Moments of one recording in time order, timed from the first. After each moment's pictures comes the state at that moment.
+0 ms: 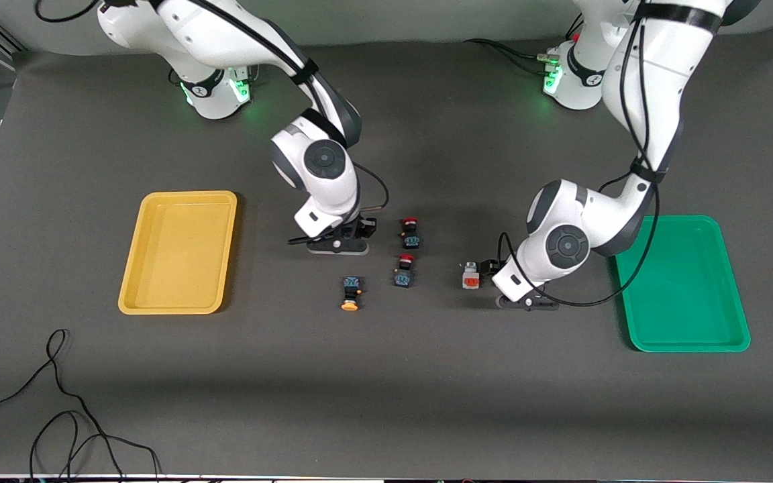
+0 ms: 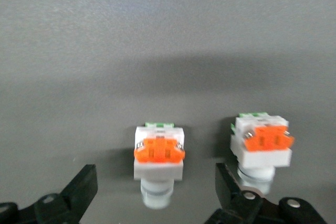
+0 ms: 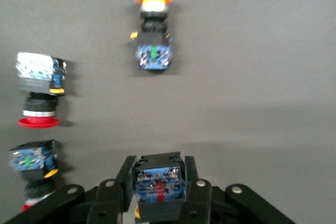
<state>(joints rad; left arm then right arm) -0.19 0.61 -0.22 -1.84 0.03 2.33 -0.33 0.70 0.45 -0.02 -1.81 -0.01 2.23 0.76</state>
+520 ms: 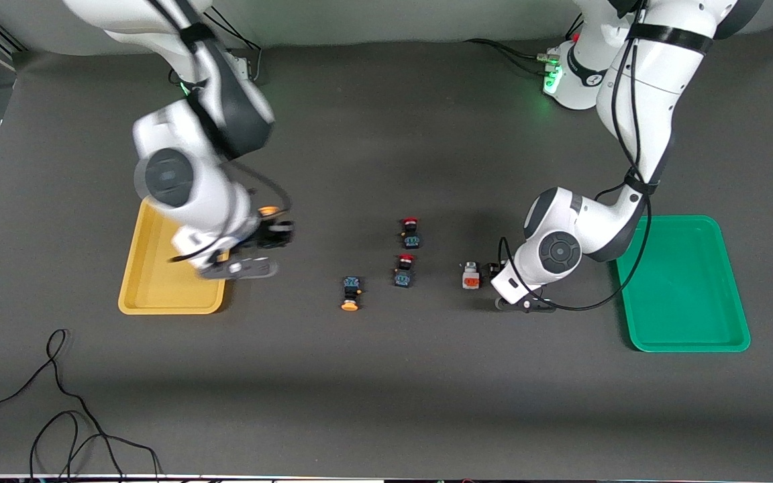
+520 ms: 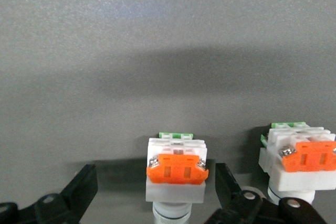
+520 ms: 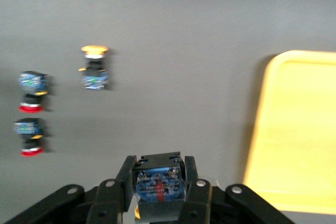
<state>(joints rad) -0.19 0.65 -0.21 -1.84 0.07 2.35 -0.37 0.47 0.31 -0.13 -1.64 0.10 1.83 0.24</state>
